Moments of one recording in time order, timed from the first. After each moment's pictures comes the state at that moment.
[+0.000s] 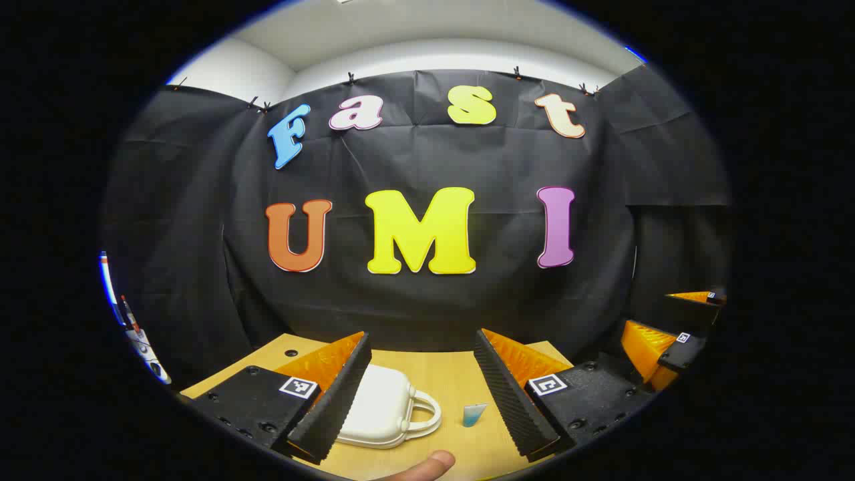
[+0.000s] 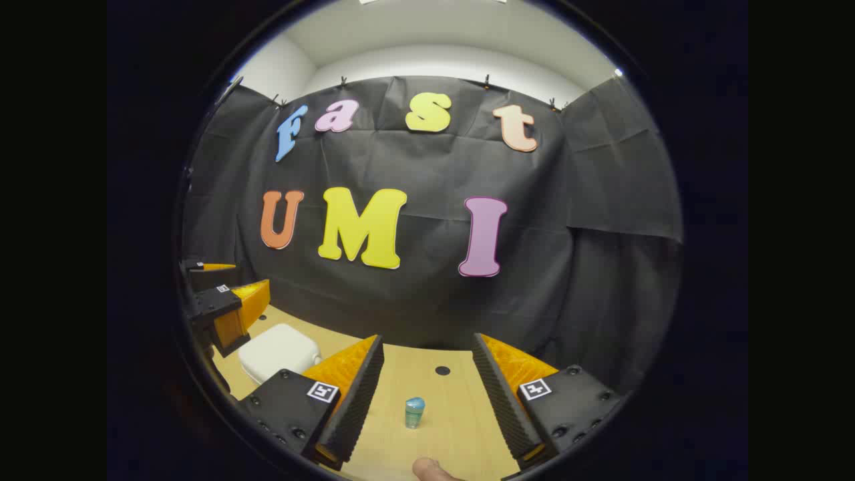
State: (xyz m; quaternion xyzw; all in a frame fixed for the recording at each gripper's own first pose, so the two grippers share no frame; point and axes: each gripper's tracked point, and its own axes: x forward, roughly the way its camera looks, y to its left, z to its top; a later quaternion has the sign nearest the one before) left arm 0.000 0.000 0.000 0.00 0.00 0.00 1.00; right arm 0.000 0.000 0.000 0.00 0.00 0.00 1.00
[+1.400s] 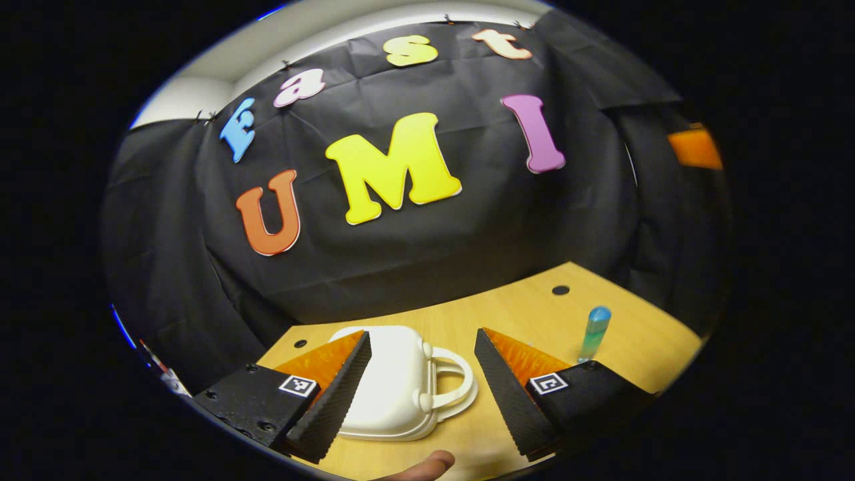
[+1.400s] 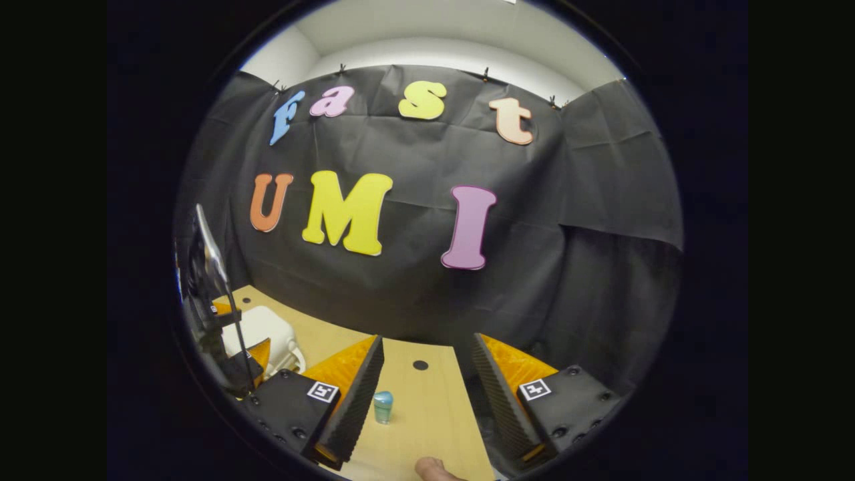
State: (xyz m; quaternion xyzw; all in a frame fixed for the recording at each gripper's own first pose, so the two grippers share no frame) left arm 0.055 0.002 -0.158 0.18 0.09 0.00 0.98; right arm 0.023 -0.062 -0.029 -0.03 0.02 -0.03 1.00
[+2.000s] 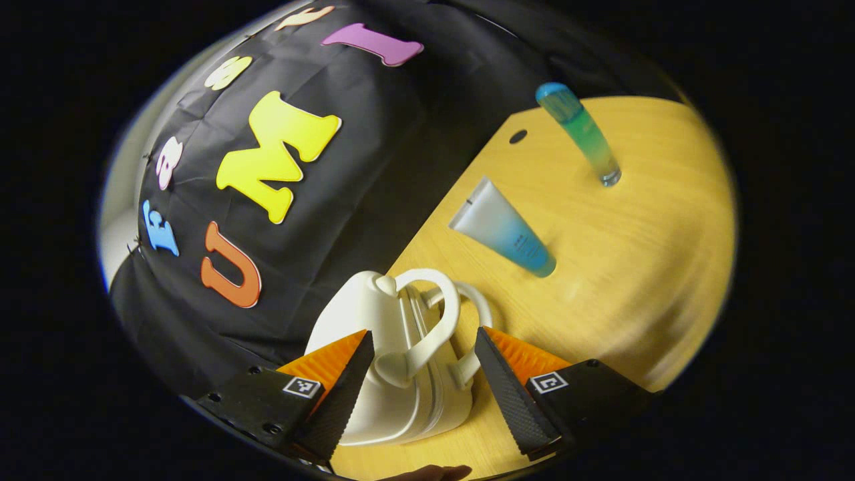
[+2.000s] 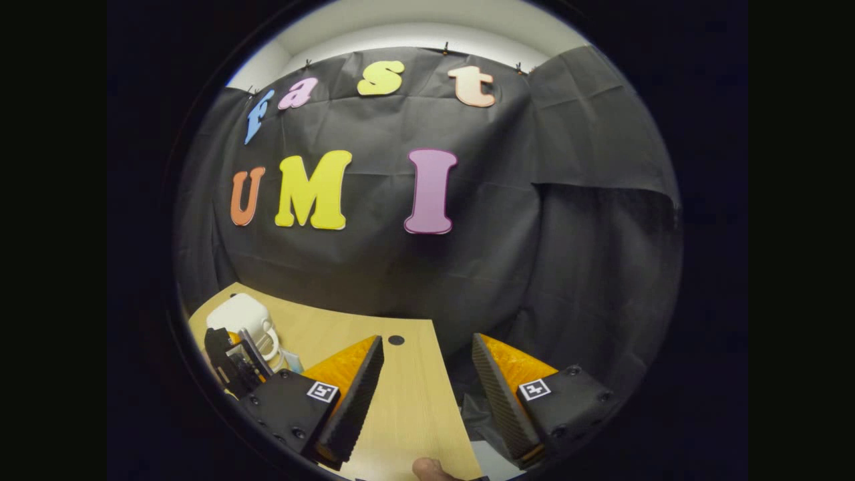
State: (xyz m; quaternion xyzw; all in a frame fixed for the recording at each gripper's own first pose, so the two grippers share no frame) left arm 0.079 0.013 -0.302 0.48 0.19 0.00 0.86; right arm 0.031 -0.141 -0.098 0.03 0.06 -0.05 1.00
